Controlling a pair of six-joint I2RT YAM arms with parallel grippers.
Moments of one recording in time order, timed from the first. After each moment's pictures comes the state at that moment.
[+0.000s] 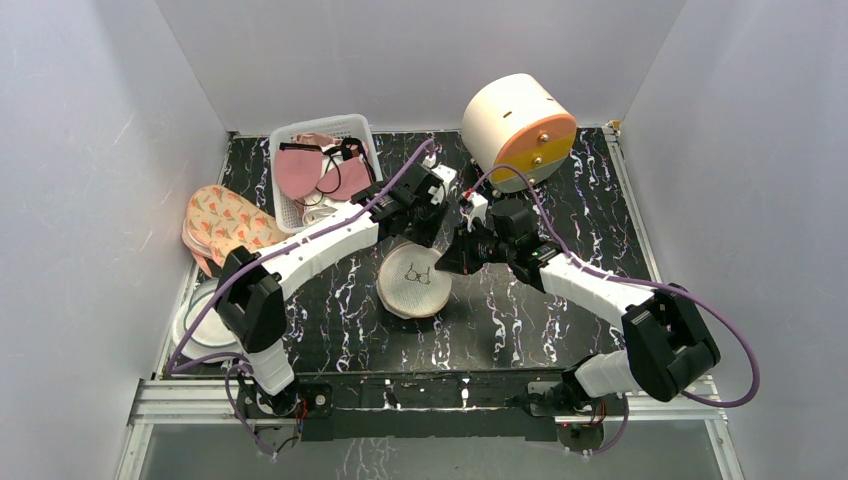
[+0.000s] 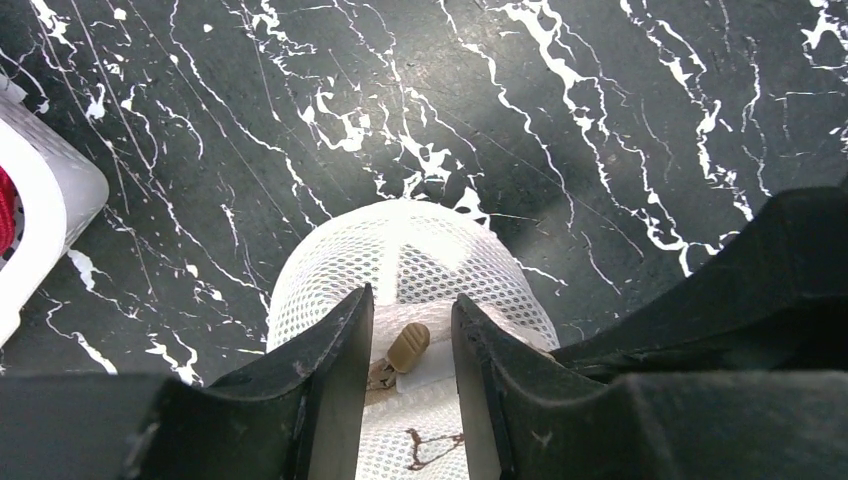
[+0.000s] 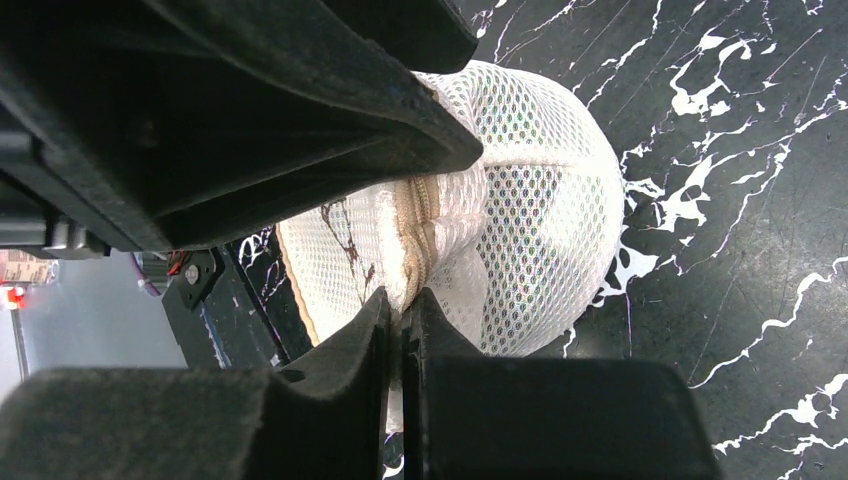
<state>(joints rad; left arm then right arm) -0.80 1.73 1.50 -0.70 -0.10 -0.20 0.53 1.37 0.76 0.08 -0.58 0.35</state>
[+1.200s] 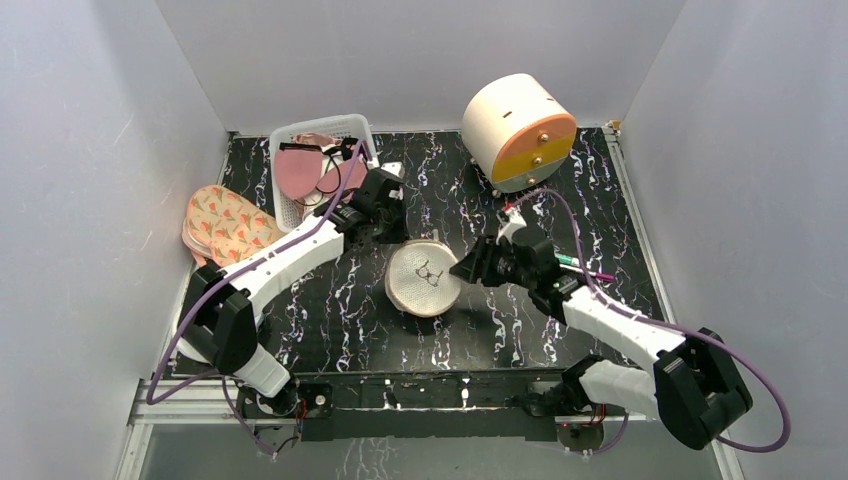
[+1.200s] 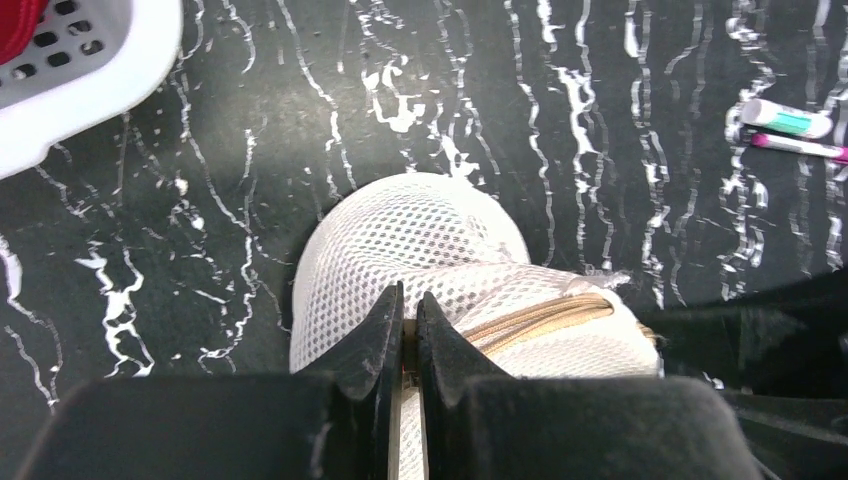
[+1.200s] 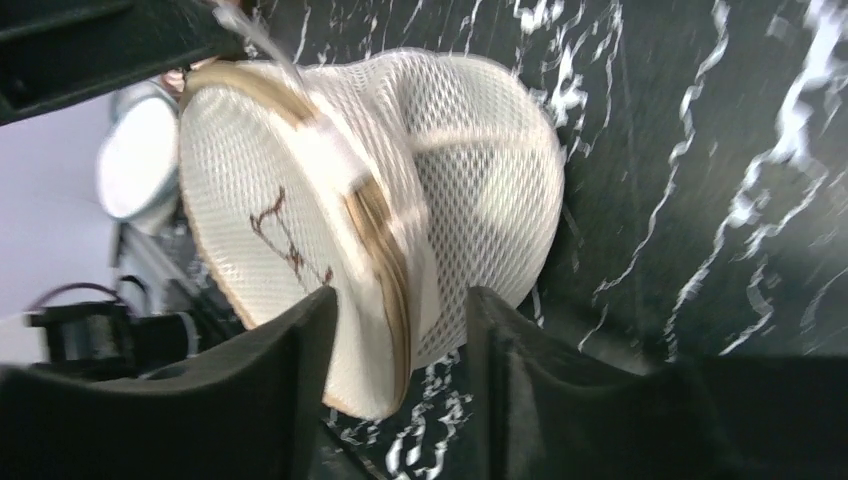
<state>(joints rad) -0.68 1.56 1.24 -0.55 -0.08 -0.55 0.54 1.10 0.48 0.15 -0.29 0.72</state>
